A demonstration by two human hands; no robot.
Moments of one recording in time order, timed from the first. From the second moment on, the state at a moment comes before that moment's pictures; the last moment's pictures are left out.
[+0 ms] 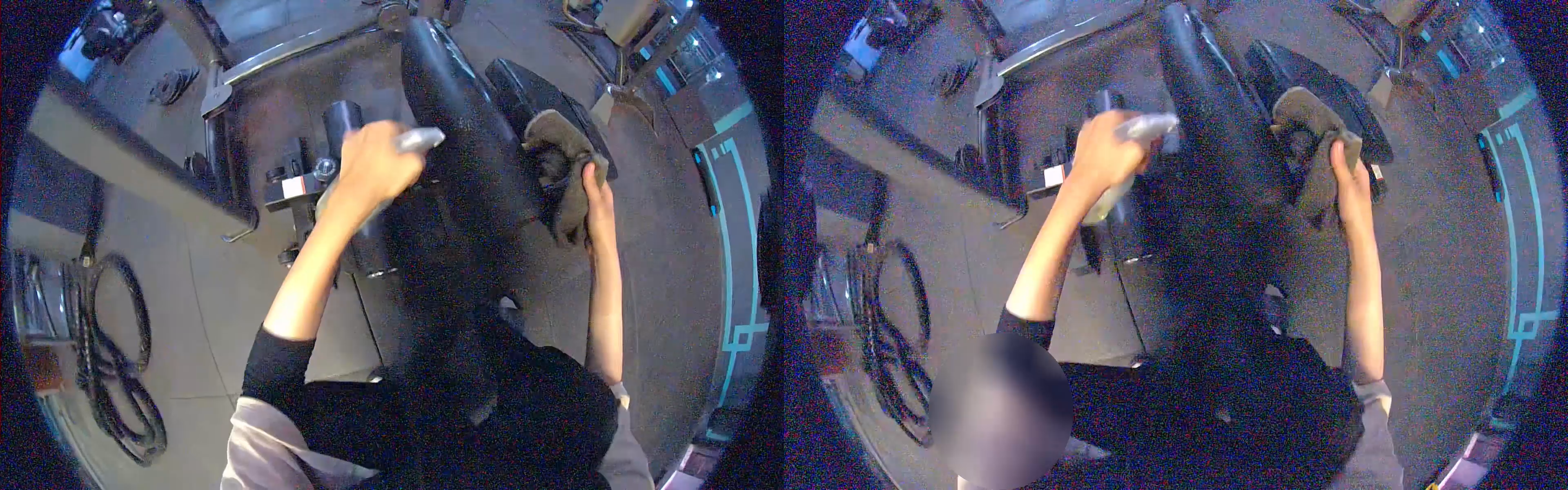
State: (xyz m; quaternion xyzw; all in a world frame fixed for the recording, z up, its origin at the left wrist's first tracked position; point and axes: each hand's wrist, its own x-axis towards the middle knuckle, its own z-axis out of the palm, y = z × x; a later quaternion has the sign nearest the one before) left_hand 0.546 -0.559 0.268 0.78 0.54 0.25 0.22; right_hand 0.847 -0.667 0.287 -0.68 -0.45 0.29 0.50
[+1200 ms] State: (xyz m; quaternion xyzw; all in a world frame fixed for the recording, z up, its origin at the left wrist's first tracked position) left_hand 0.557 -0.494 0.221 0.48 0.66 0.51 0.27; right_hand 0.796 -0.671 0.265 -0.59 -0.71 0.01 0.39
